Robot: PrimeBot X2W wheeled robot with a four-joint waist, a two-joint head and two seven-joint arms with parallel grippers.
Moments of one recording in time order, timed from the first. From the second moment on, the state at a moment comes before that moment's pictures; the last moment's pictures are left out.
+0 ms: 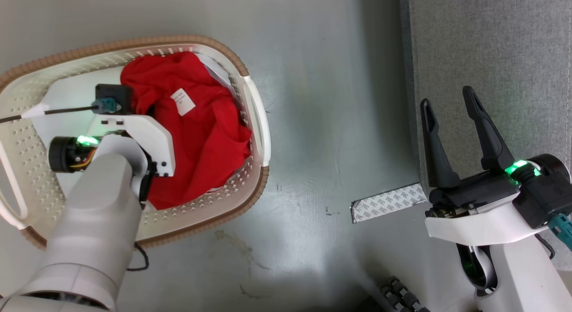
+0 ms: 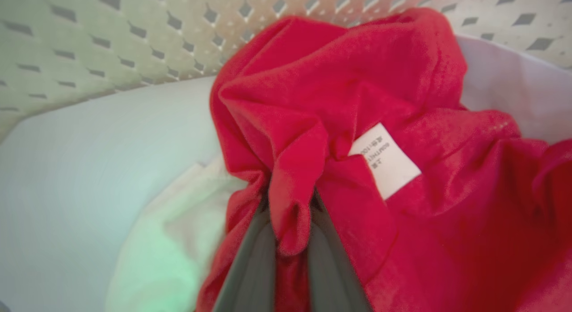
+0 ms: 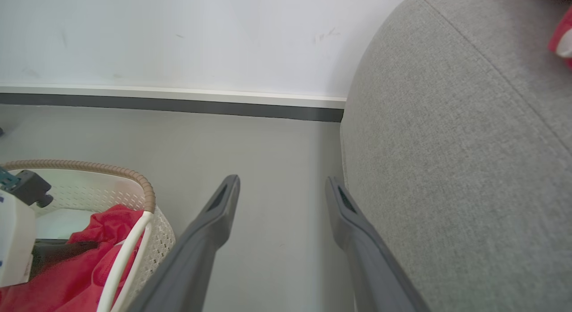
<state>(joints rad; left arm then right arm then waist) -1.07 0.18 -0.33 1.27 -0.24 -0.01 -0.11 -0.42 -0.05 0.19 0.05 0.24 0.13 -0.26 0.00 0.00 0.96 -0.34</state>
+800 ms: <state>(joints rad) -0.87 0.06 -0.38 1.18 -0.32 -0.12 -0.26 -0.31 -0.05 0.09 0.18 0.17 0.13 -0.26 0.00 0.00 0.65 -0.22</state>
